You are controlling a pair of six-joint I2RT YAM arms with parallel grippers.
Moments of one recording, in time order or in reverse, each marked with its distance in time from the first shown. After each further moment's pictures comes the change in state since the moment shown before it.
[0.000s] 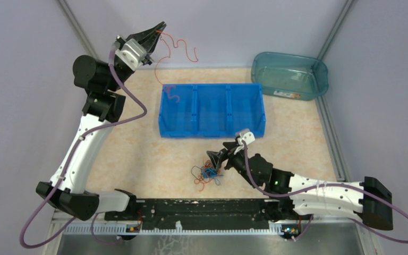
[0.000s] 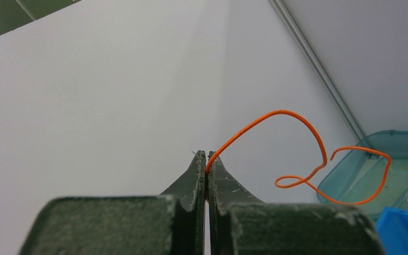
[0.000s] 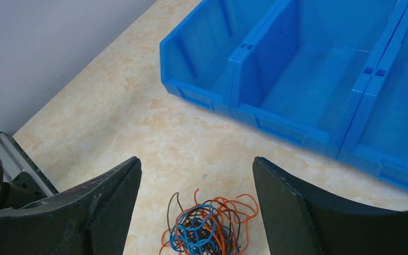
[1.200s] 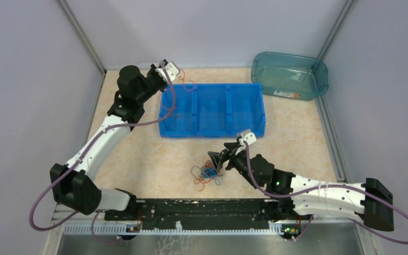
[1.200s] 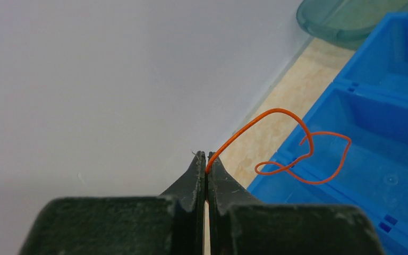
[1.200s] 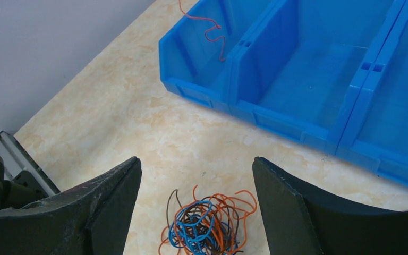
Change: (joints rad) left arm 0.000 0.032 -0.350 -0.188 -0.222 0.208; right arm 0.000 -0.026 -0.012 -0.017 0.000 0.009
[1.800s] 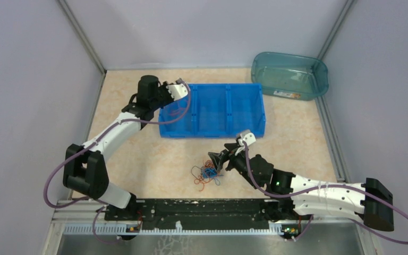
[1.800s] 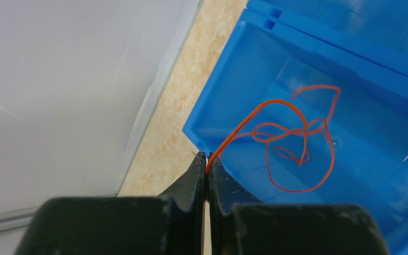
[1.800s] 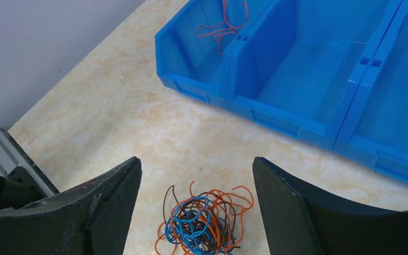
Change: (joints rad) left arm 0.000 0.163 -0.092 -0.198 -0.237 0.248; right arm 0.000 0.002 0.000 -0.021 0.000 0.001
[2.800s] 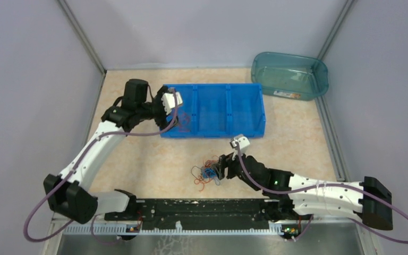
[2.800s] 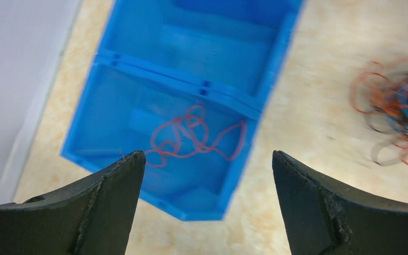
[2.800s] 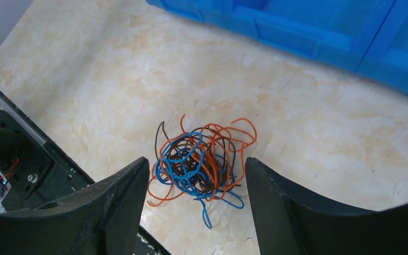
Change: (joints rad) left arm 0.000 -0.168 0.110 -0.505 0.430 -0.143; right arm -0.001 0.032 0.031 -0.269 -0.082 0.160
